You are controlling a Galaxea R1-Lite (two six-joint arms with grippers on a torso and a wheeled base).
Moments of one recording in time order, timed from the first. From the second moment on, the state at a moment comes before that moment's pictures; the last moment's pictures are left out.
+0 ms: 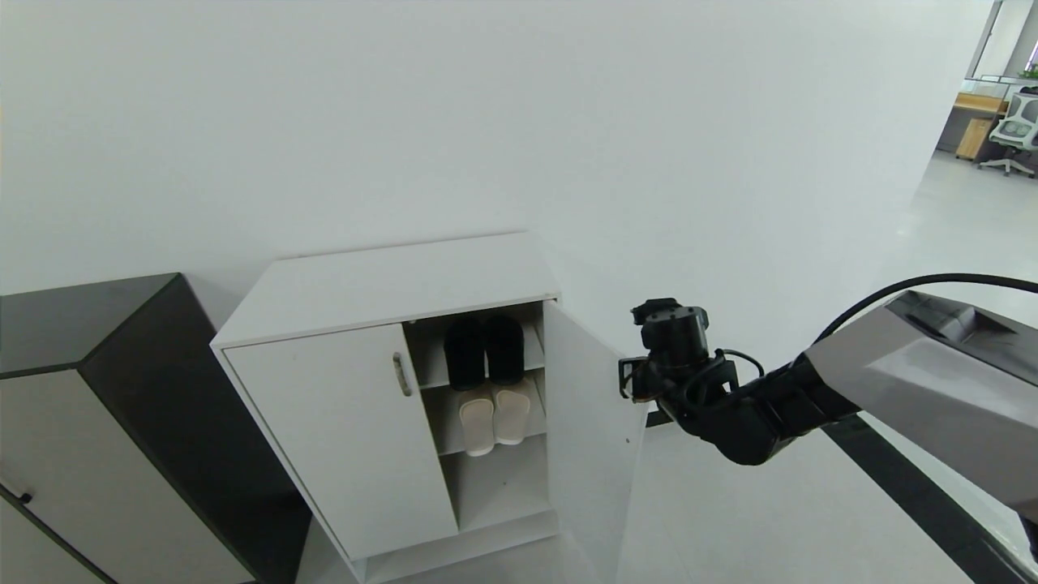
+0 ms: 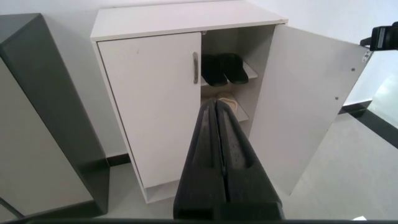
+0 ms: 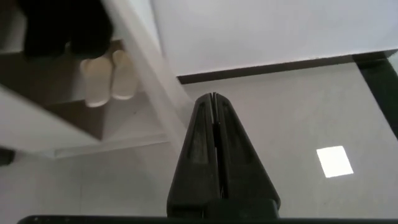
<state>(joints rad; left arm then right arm) 0.00 0.00 0.00 0.00 0.00 -0.01 0.59 2.26 -1.25 -0.62 -0.44 0.19</state>
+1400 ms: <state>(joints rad) 0.00 0.00 0.00 0.00 0.01 -0.01 0.75 2.19 -1.01 -0.97 -0.46 0.02</state>
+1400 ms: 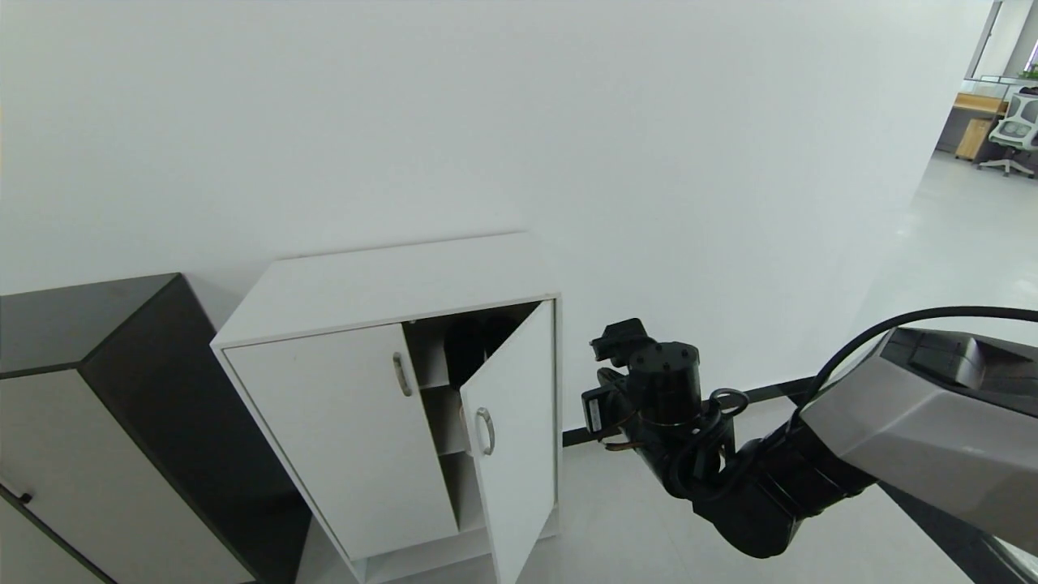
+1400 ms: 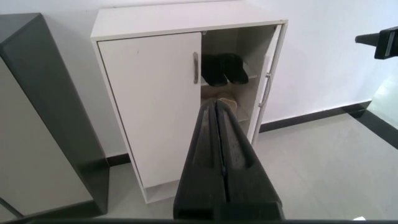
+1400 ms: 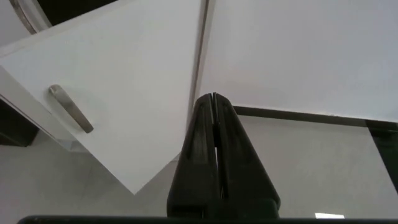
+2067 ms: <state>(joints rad) 0.00 0.00 0.00 0.00 0.01 -0.01 0.75 2.20 -1.00 -1.00 -0.44 0.01</state>
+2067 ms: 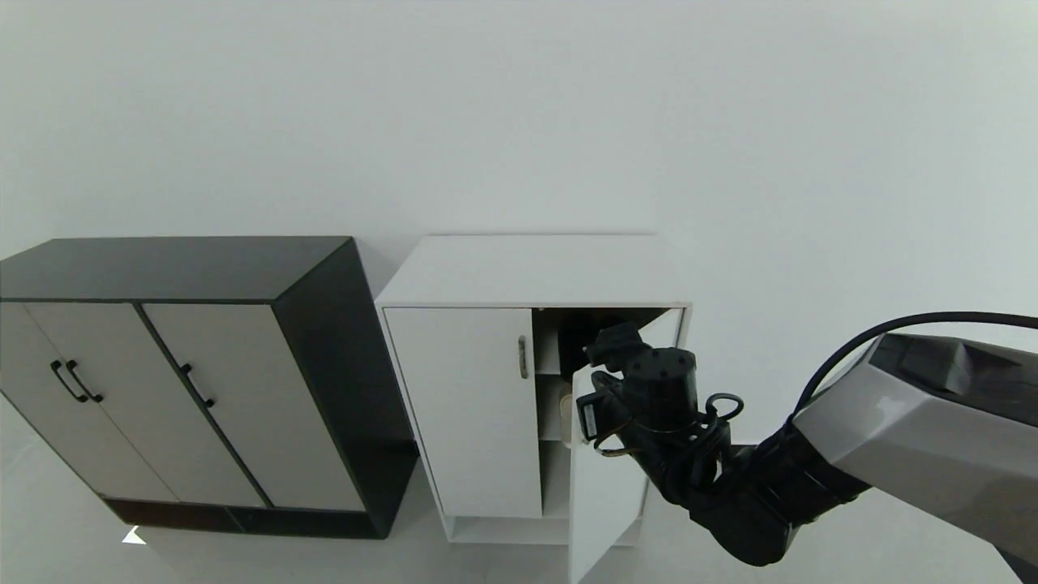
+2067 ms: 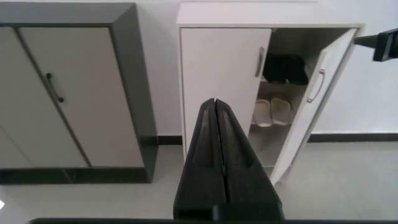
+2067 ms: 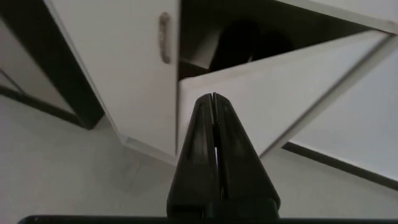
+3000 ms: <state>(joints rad) 0.00 0.00 0.00 0.00 0.01 -0.01 0.62 2.13 -0.69 -1.13 0.05 -0.13</state>
